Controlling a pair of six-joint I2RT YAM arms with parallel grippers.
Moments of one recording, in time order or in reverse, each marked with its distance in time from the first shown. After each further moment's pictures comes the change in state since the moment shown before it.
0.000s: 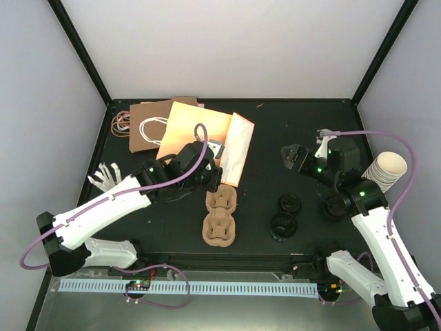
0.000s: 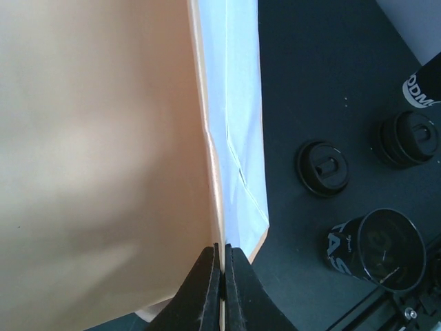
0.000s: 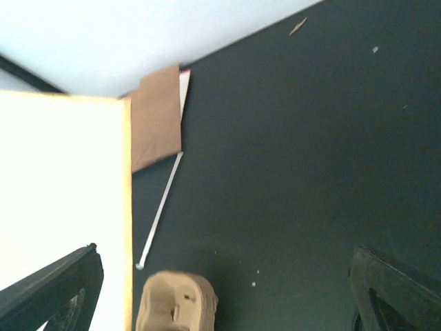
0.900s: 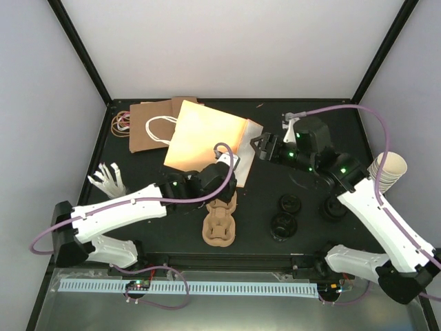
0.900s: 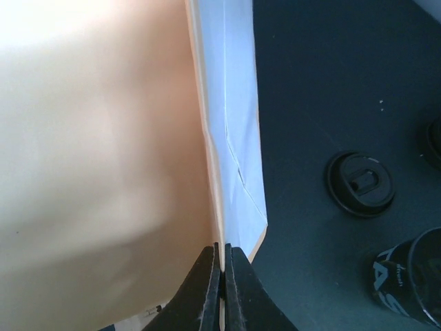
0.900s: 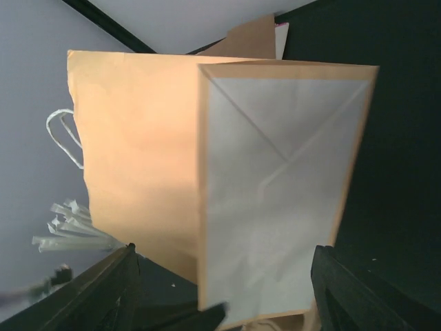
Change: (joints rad) left arm -0.171 0.062 -0.101 0.175 -0.272 0.031; right arm 0.307 0.238 0.314 -0.052 0.058 0.156
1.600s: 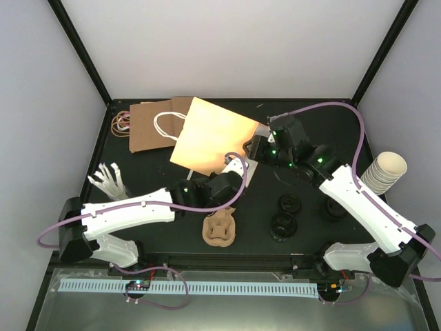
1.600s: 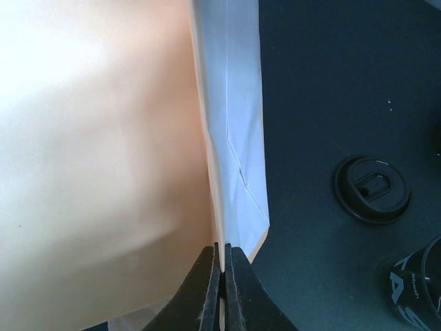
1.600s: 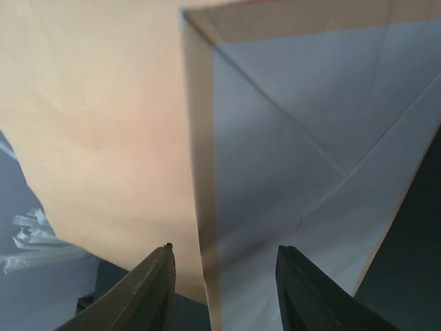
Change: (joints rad) left arm -0.089 0.069 0.000 0.054 -0.140 0.045; right arm 0.080 0.161 0.056 -0.019 0.087 0.109
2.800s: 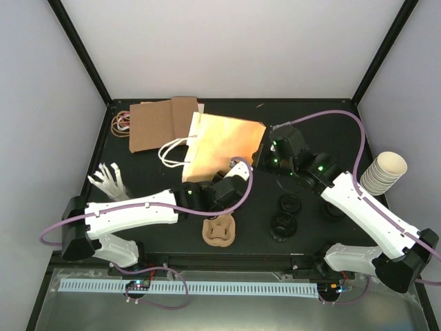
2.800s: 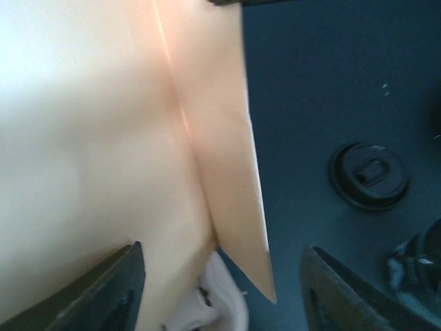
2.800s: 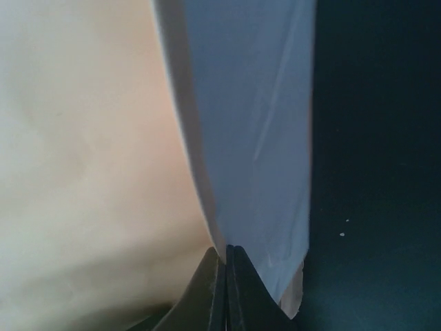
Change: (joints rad) left arm -0.035 0.027 0.010 -0.007 -0.032 0.018; right arm 0.026 -0.051 -0.106 0.003 0.050 0.027
